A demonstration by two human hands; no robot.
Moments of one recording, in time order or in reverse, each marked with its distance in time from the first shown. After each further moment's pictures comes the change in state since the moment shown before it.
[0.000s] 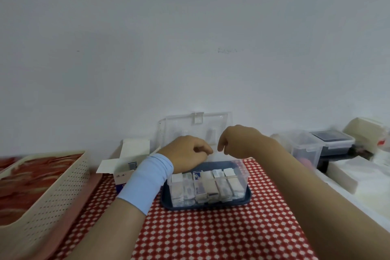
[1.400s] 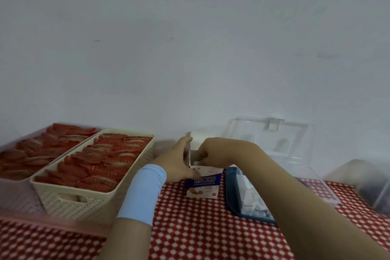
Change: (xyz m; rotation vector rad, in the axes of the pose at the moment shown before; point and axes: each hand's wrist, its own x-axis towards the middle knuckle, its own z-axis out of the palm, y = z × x) left_hand -0.097 -0.157 -0.057 -0.184 0.130 -0.404; right_hand 0.061 -0.214 0.025 0.016 -0.336 -0.439
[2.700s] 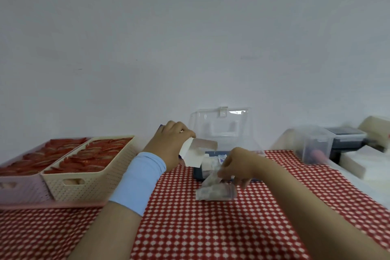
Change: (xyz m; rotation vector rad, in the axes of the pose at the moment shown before) left_hand -0.092 0.099 0.033 0.806 0.303 0.519; right_hand -0.190 0.051 0.071 0.598 0.201 0.397
